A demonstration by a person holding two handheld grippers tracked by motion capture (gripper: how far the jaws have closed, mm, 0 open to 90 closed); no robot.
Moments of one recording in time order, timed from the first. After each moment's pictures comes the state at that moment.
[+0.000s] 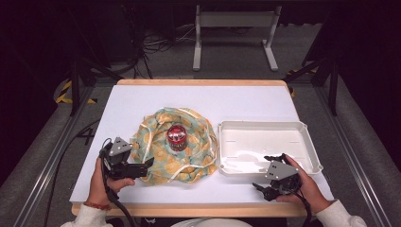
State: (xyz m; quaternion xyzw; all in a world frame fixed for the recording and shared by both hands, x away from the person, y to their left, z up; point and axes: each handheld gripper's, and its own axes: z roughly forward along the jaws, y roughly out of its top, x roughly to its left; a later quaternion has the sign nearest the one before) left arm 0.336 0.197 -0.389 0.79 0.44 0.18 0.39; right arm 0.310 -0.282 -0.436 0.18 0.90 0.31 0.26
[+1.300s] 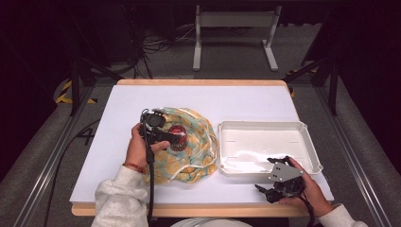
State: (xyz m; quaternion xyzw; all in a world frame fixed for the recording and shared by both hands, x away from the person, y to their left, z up) left arm 0.436 0.112 -0.373 0.80 0.53 0.08 0.28; right arm 0.302 -0.289 -0.436 0.19 0.89 0.31 0.26
